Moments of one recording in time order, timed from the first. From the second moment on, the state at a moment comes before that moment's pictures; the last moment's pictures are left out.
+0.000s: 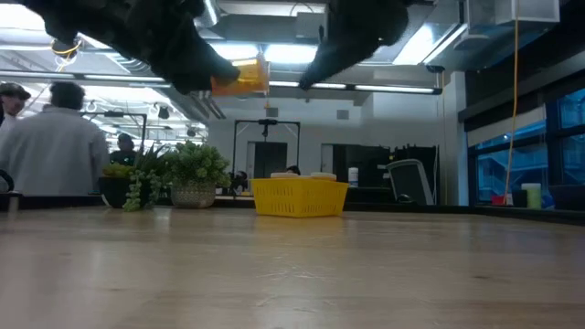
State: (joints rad) left arm -0.17 1.16 0.51 0.29 -0.32 -0.12; right arm 0.25 1.72 1.32 -0.45 0.45 -0.08
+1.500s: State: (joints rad) left arm -0.16 1.57 0.37 1.48 -0.11 0.13; right arm 0.12 1.73 0.84 1.03 0.03 -0.14
